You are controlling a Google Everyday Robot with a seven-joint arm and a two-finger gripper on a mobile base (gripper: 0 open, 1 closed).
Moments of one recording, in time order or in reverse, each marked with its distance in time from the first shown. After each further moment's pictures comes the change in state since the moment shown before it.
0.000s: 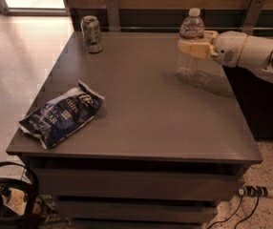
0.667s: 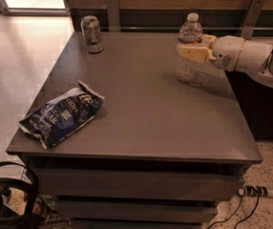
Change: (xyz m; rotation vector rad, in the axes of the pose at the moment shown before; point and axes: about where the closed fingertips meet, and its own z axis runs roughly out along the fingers) arm 0.013 0.002 0.003 -0.003 0.004 0.013
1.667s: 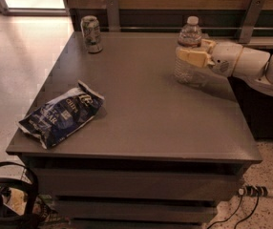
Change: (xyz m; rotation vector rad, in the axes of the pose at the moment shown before) arm 0.014 0.004 0.001 0.008 -0.026 0.025
